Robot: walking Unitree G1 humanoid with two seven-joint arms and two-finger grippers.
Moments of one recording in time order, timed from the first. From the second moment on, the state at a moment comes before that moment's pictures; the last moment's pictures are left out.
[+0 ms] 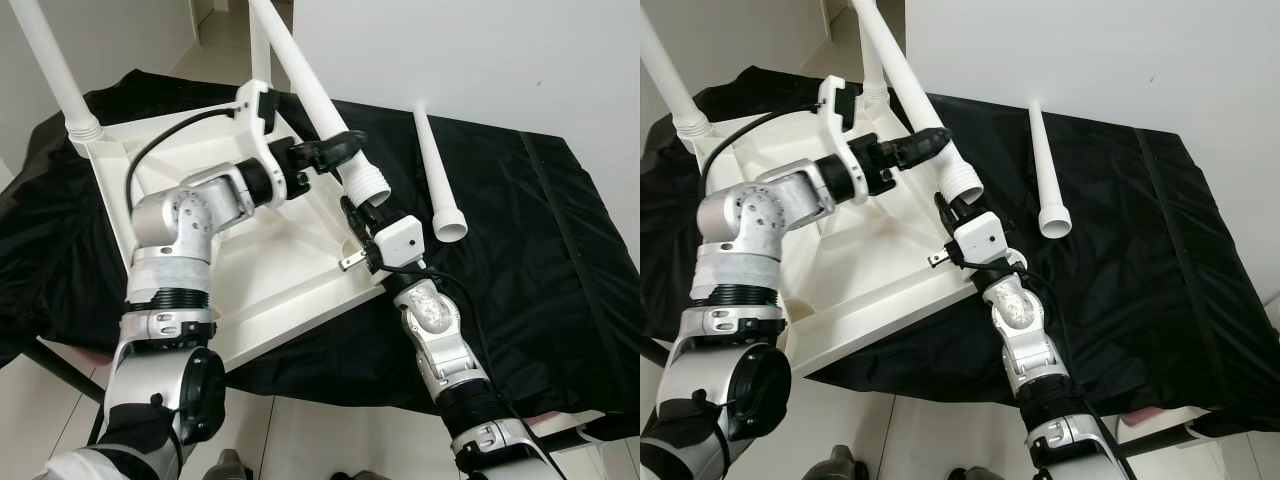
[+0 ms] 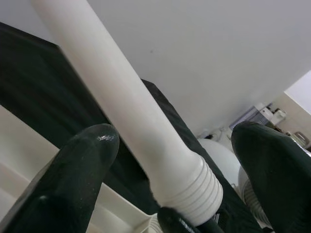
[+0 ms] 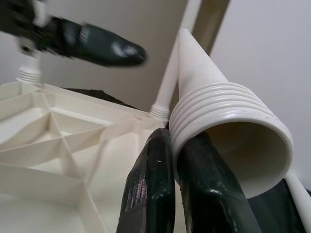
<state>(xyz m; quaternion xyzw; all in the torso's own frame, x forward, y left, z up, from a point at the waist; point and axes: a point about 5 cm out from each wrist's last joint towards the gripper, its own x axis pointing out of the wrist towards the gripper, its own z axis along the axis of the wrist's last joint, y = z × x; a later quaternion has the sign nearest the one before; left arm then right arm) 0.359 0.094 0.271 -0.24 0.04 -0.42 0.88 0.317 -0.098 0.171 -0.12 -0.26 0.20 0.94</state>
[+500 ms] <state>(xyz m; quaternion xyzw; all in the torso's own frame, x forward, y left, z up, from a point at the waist) 0.349 0.082 0.263 -0.23 0.05 -0.43 0.87 0.308 -0.082 0.174 -0.09 -0.28 0.24 0.93</state>
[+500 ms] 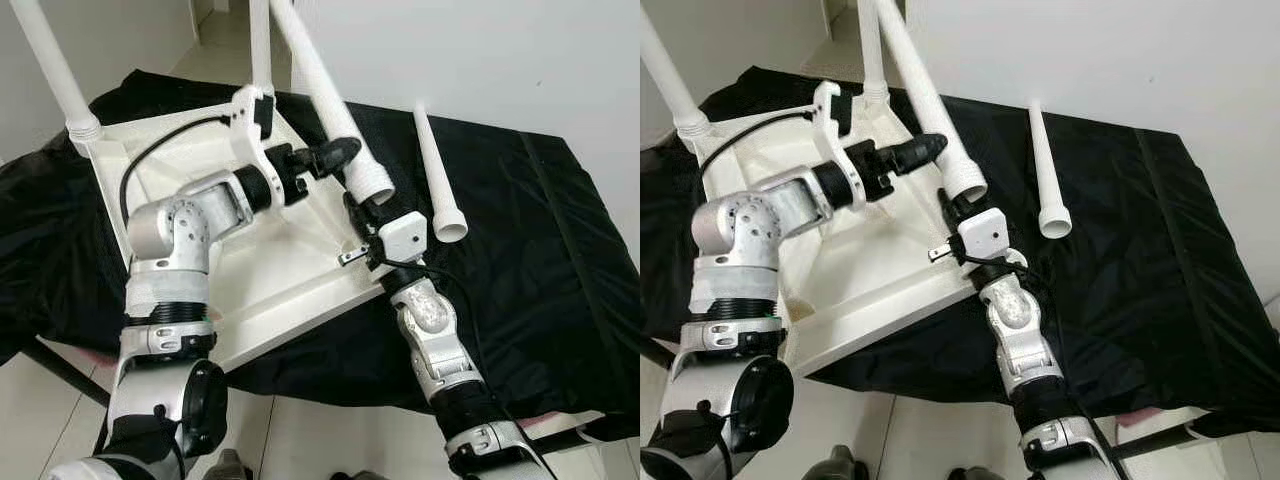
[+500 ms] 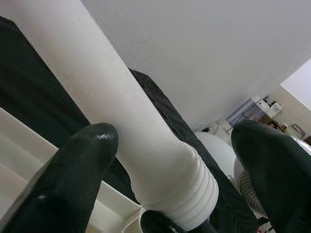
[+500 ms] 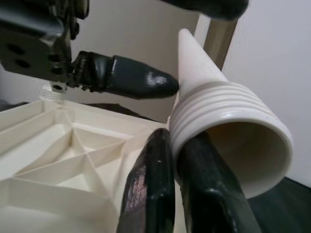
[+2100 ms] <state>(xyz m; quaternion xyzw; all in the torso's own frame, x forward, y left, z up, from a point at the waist) 0.388 0.120 0.298 -0.26 0.06 -0.36 0.89 0.277 -0.087 0.166 -0.18 -0.32 0.25 0.90</state>
